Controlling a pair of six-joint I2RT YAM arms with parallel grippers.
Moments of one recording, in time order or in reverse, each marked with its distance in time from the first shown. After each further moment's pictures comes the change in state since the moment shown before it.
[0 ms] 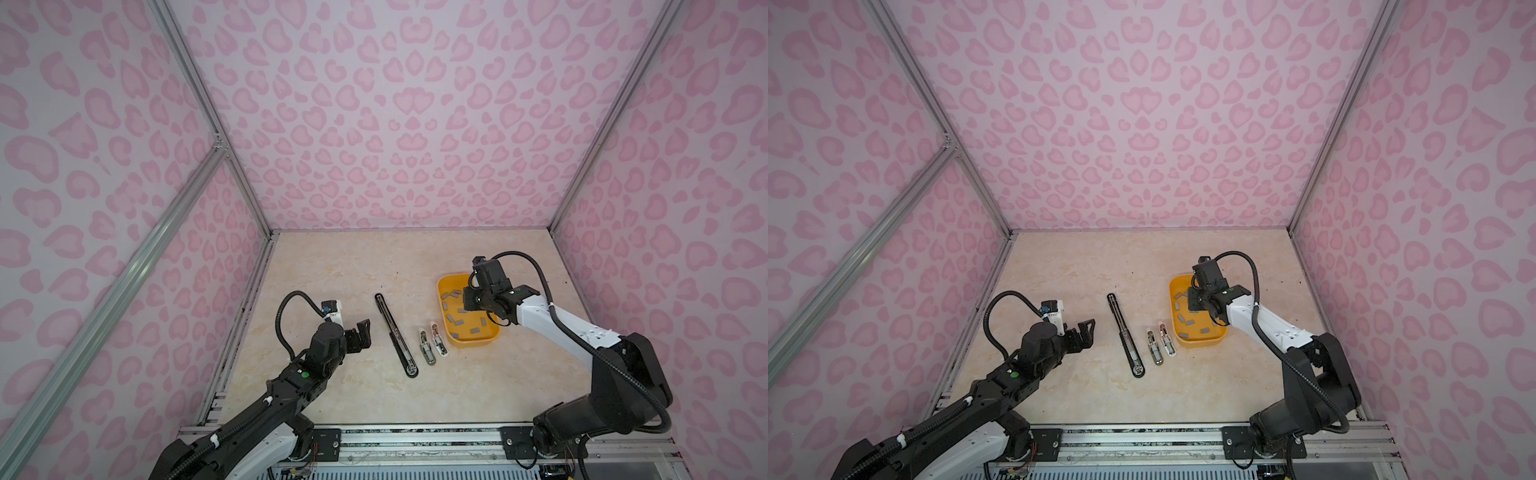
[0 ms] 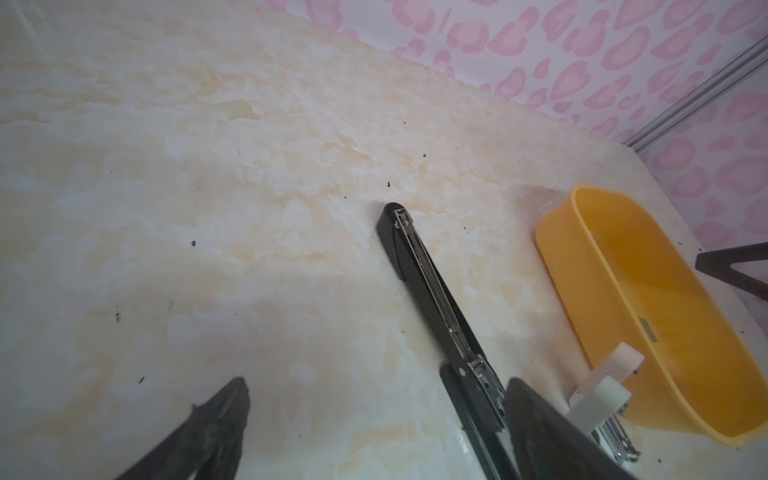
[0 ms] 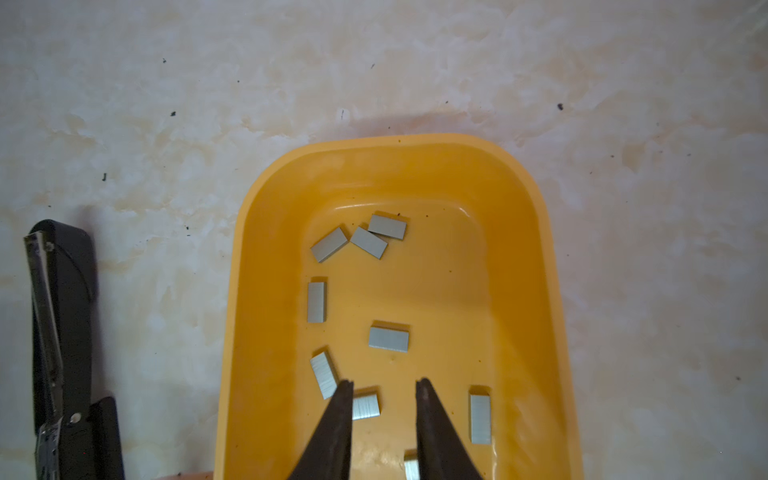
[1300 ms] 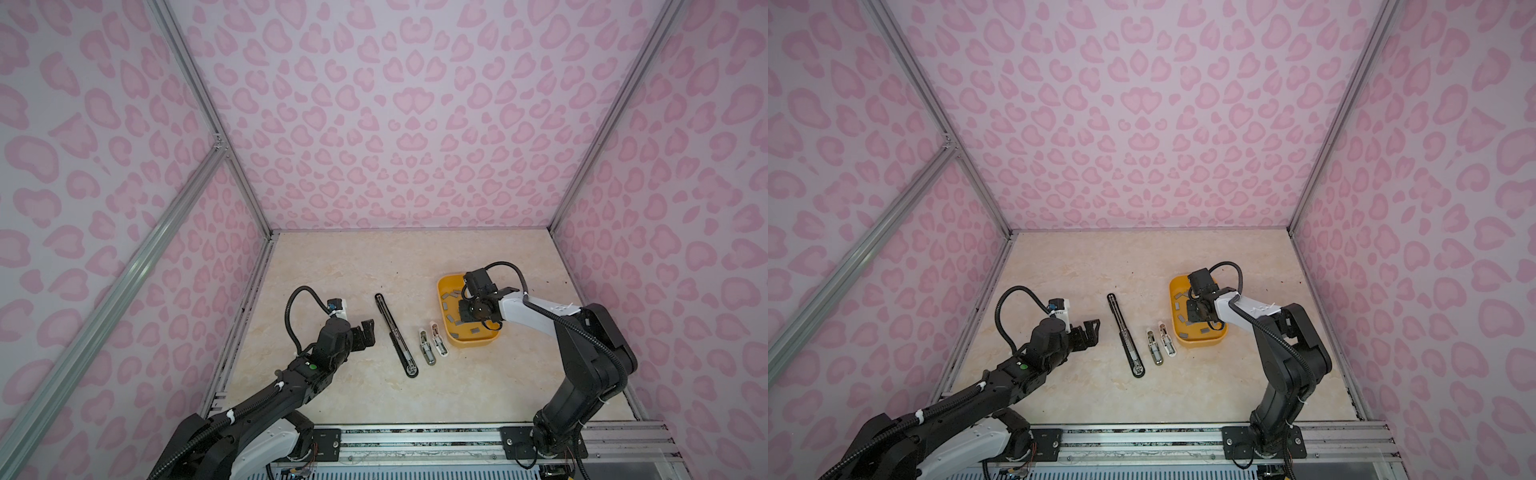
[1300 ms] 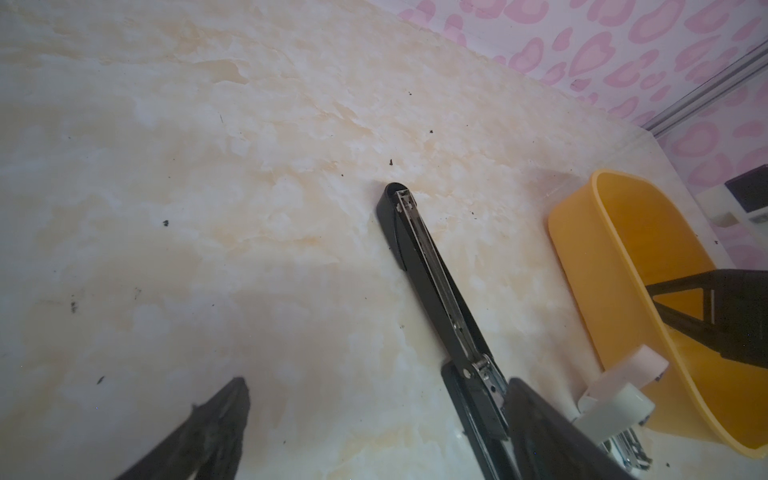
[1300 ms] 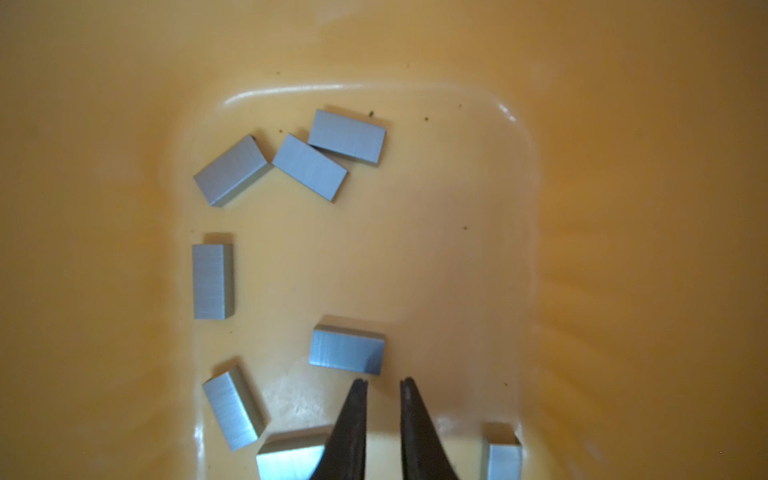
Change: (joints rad) left arm -0.006 0.126 0.027 0.050 0.029 -0.039; right arm -0.008 0.201 -0.018 0.016 0.011 -0.043
